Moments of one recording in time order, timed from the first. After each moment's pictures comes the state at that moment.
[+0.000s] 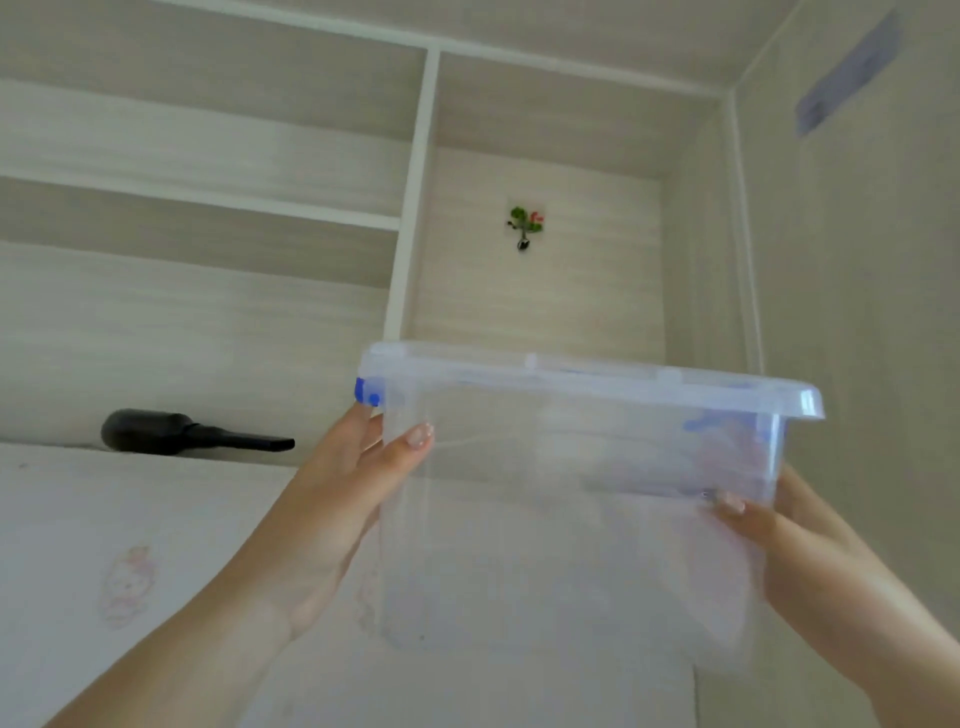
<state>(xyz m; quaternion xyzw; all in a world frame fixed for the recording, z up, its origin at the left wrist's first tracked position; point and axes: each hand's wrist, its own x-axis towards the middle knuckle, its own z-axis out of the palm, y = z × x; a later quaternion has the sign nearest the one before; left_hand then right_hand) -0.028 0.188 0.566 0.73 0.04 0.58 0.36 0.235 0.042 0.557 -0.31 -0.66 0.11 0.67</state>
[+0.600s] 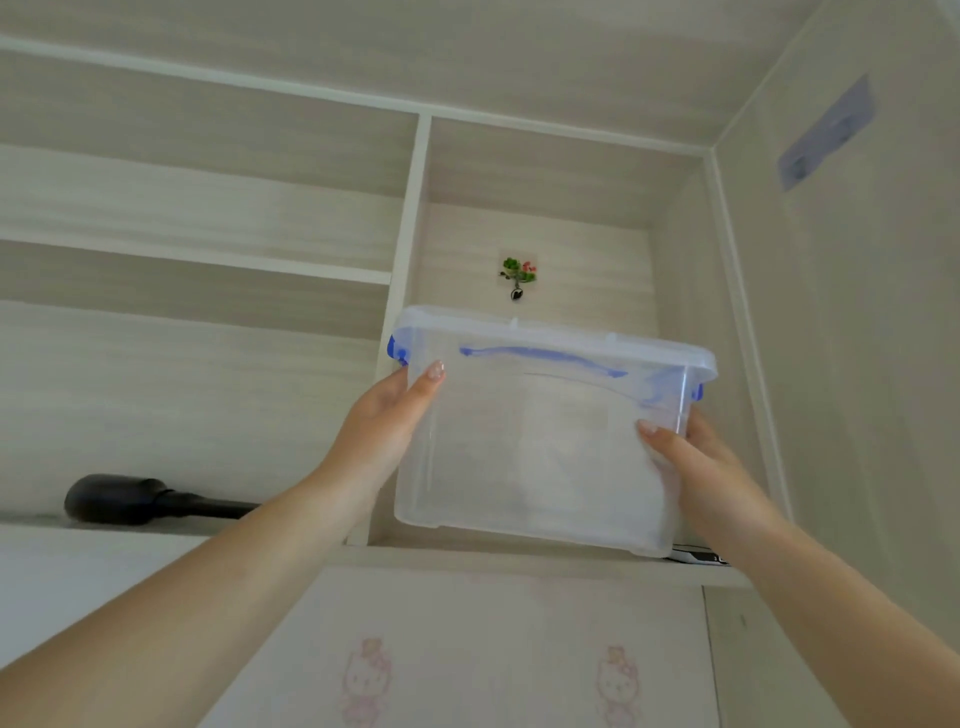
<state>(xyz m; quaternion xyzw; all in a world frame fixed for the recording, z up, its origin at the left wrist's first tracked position) 0.012 0.250 0.658 0.70 0.07 0.62 0.34 0.266 0.130 0.645 -0.32 -0.64 0.05 0.69</state>
